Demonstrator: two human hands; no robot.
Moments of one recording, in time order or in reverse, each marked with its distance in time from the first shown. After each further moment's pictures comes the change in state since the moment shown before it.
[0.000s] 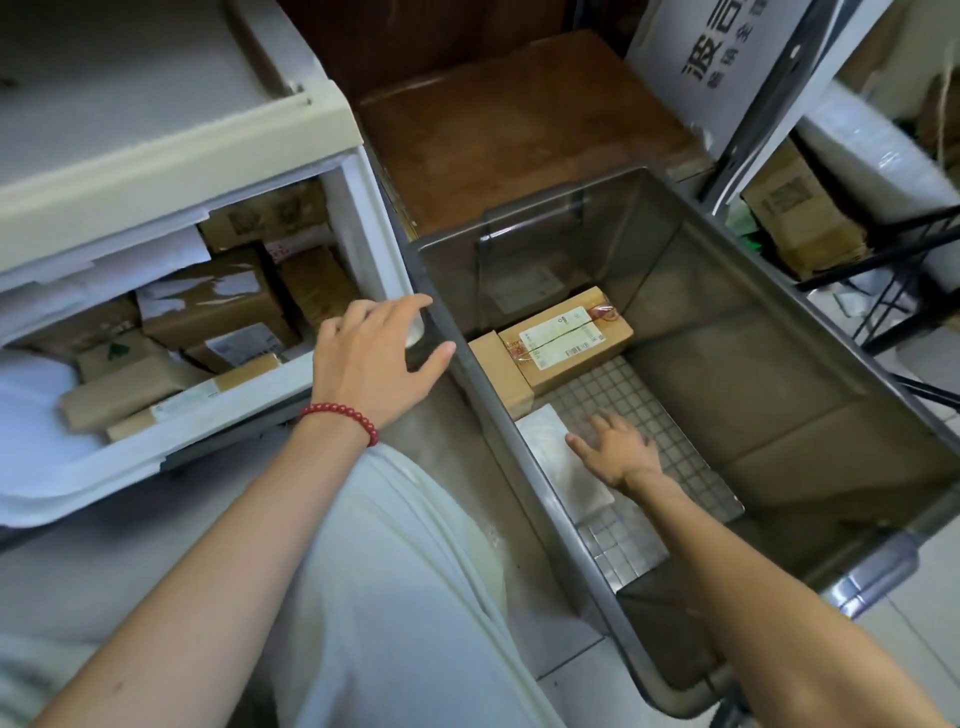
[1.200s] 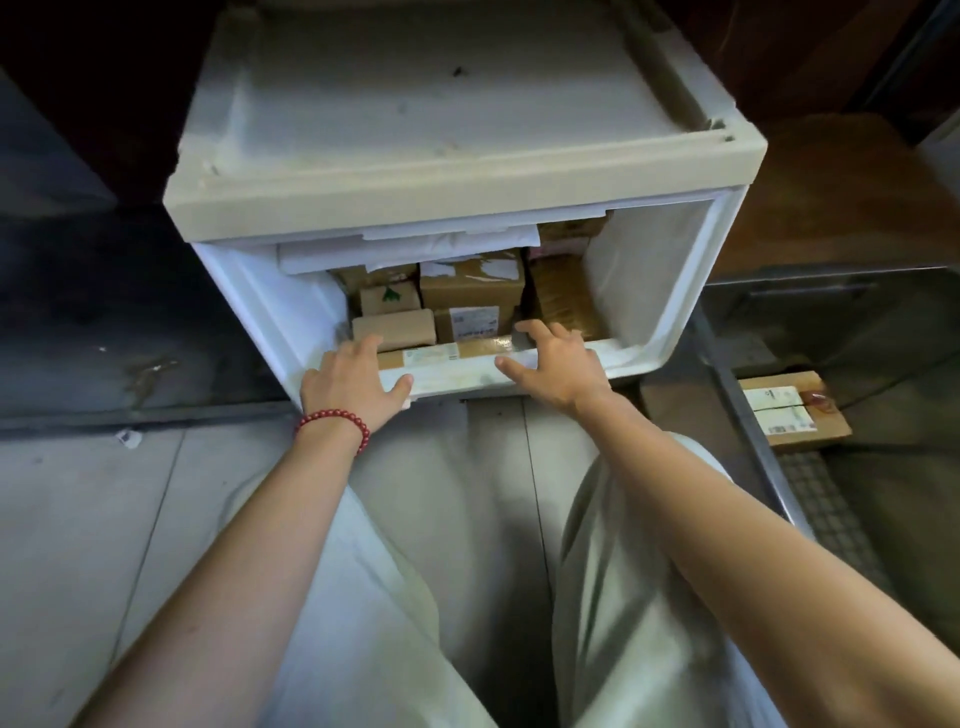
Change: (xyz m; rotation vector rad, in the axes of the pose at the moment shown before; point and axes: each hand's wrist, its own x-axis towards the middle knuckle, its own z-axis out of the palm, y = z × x) left_hand -0.108 -0.245 -0.018 -0.042 -0.141 -0.639; right_hand -0.037 -0.347 0.007 -0.099 0.124 -0.600
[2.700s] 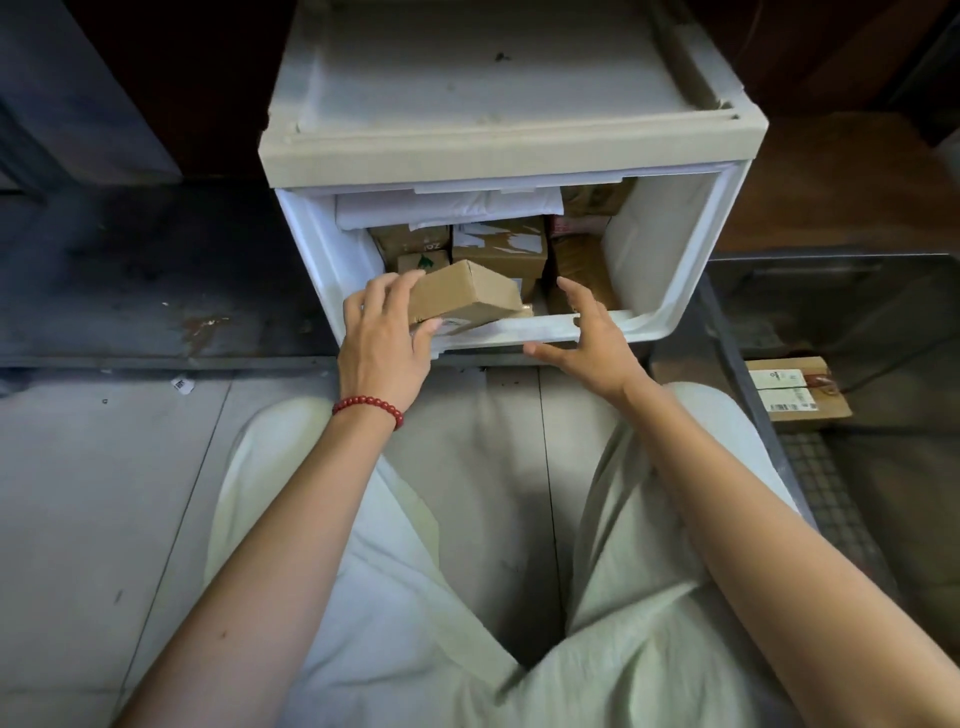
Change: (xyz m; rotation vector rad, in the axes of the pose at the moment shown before) left_hand -0.077 0.007 -0.020 -0.332 0.437 0.162; right_hand -0.064 0.003 -0.008 0.474 0.079 -0.120
